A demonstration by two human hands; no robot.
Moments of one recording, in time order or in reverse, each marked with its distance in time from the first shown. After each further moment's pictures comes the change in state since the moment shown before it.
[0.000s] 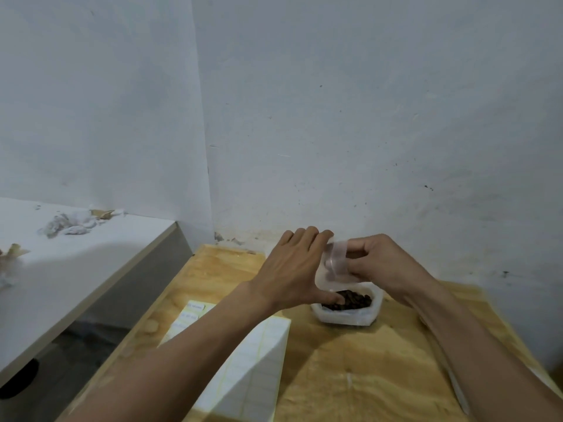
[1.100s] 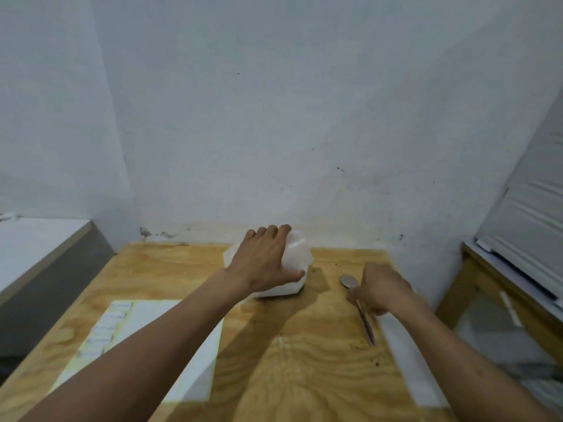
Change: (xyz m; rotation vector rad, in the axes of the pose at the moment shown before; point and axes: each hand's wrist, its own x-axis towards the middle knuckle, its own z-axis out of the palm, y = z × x) left_hand 0.025 0.049 0.043 -0.050 -0.154 -0.066; right_hand -0.090 0.076 -0.053 -0.894 0.204 0.741
